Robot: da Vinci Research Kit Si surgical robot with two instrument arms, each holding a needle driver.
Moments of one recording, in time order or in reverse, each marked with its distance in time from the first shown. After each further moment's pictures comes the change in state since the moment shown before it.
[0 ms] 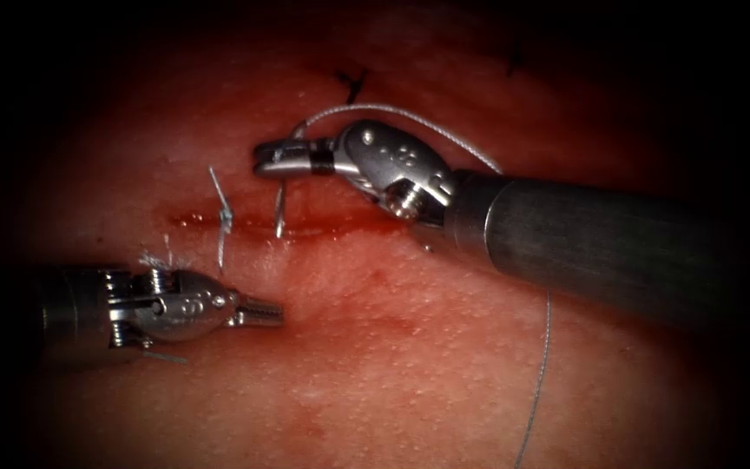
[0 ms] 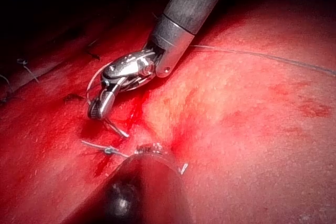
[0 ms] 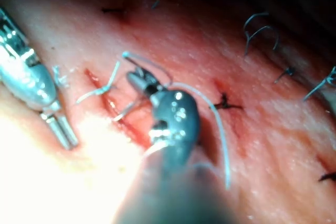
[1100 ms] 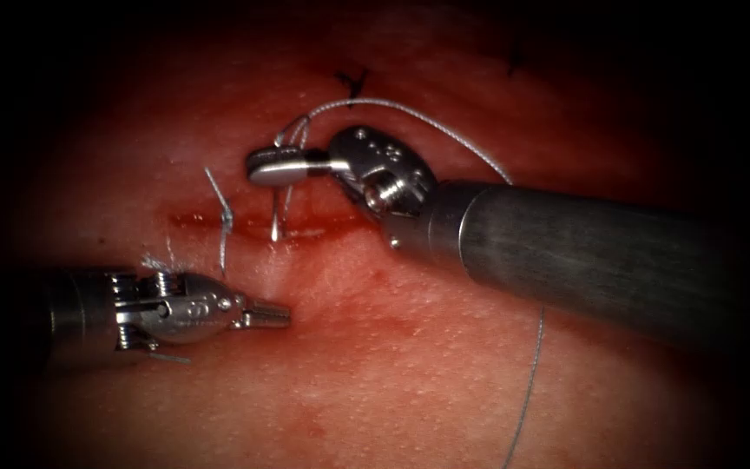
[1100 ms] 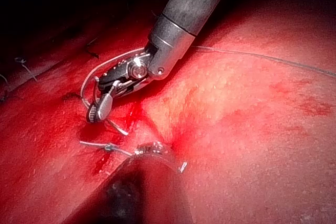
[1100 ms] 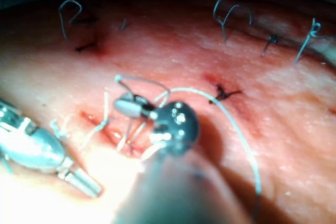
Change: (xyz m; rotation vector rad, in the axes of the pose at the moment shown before) right arm -0.001 -0.001 0.002 0.142 0.167 0.415; left arm -0.001 0.000 0.001 -0.007 0.007 0.017
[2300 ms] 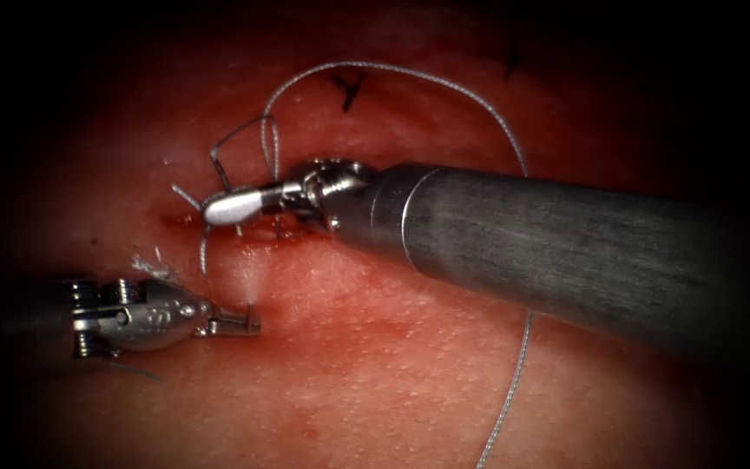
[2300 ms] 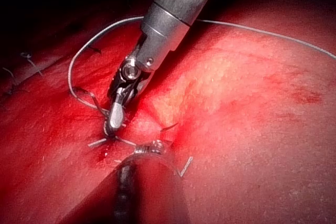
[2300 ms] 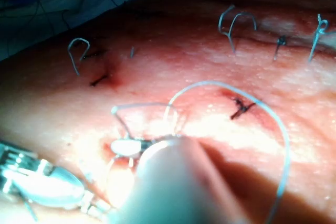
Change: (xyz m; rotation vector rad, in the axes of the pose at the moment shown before) right arm -0.003 -0.004 0.006 0.125 -0.064 0.577; left arm -0.002 0.000 -0.004 -0.006 0.017 0.033
